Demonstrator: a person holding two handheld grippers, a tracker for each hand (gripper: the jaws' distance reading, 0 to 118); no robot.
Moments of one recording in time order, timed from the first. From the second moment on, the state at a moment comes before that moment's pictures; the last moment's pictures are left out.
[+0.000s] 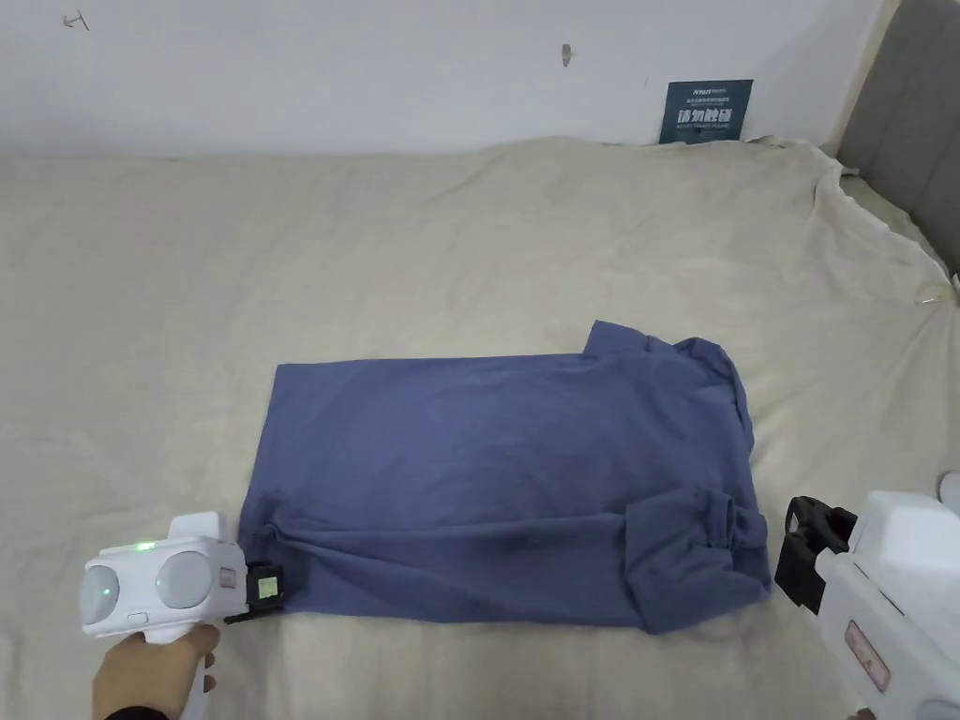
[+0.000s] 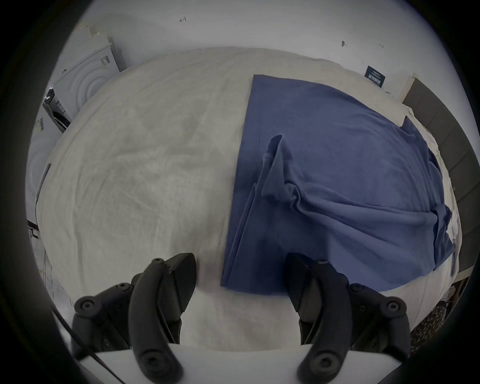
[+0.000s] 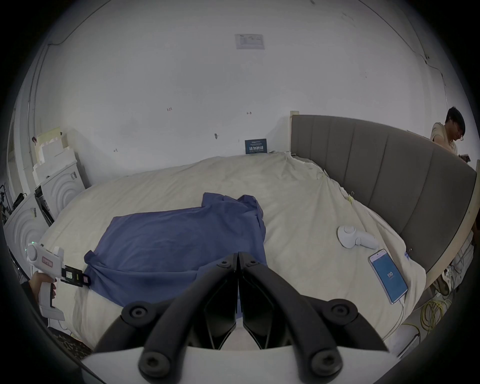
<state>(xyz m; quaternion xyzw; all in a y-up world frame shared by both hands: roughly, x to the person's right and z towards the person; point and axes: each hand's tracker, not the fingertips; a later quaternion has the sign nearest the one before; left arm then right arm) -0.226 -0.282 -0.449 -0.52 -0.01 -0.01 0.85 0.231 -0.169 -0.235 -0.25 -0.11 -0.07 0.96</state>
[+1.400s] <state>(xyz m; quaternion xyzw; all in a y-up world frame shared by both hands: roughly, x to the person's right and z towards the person) -0.271 -0.246 -0.330 -0.49 -0.08 0.05 0.87 0.264 -0.264 -0.192 -0.42 -0.05 -0.21 0.88</state>
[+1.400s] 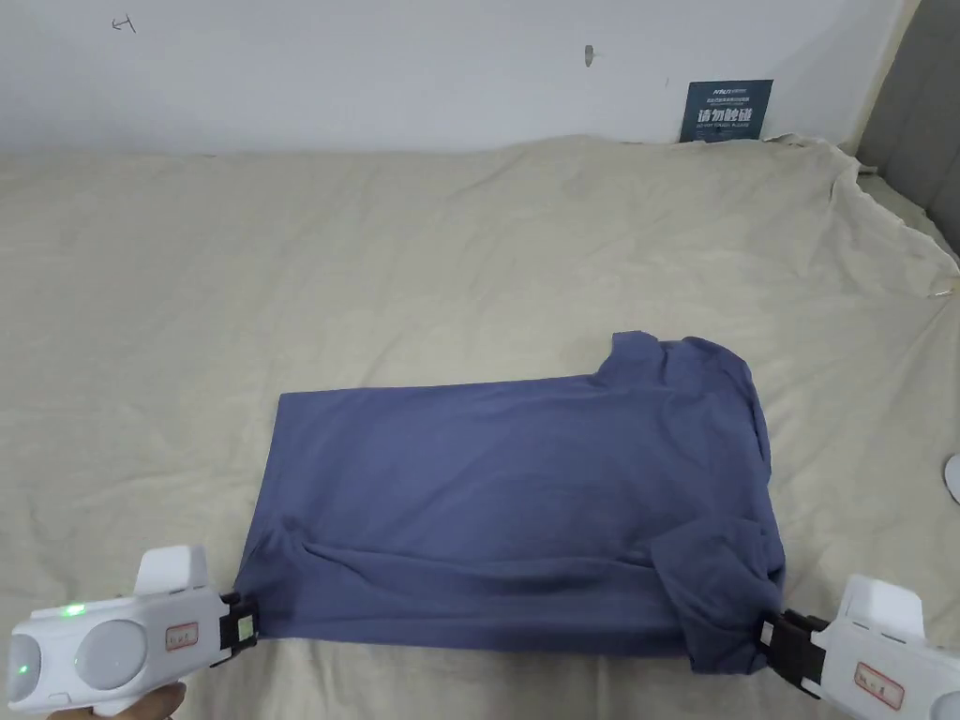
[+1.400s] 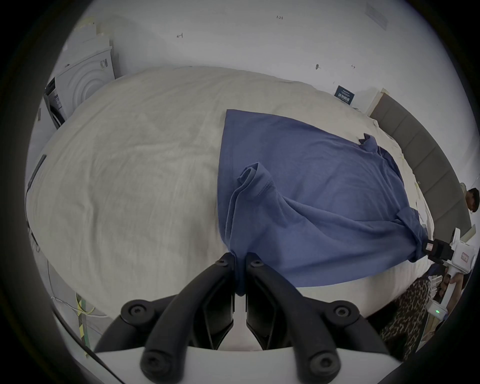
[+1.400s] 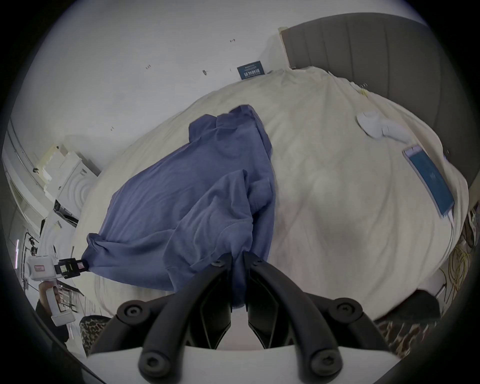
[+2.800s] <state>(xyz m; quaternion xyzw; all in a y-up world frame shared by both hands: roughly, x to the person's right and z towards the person) -0.195 -0.118 -0.340 -0.22 -0.10 0.02 0.97 0.206 -0.108 -0.221 -0.16 -0.07 -0.06 0.98</state>
